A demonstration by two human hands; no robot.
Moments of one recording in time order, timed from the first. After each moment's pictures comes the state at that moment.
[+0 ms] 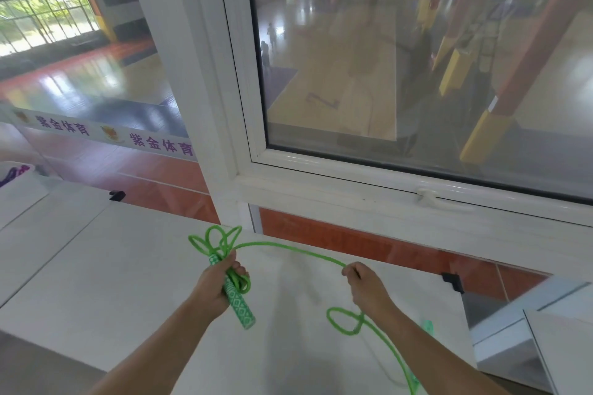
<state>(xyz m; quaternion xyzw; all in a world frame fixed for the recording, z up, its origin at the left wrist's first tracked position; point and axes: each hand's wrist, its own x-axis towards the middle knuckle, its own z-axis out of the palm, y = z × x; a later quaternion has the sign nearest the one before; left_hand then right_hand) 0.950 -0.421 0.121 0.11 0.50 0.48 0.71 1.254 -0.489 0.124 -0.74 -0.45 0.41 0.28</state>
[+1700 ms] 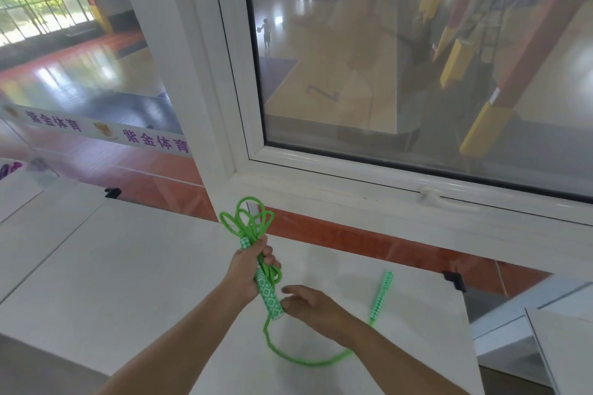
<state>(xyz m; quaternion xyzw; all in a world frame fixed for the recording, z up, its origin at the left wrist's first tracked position) 1.019 -0.405 0.146 0.13 0.47 0.47 0.74 1.187 -0.494 0.116 -0.54 -0.51 0.64 0.21</state>
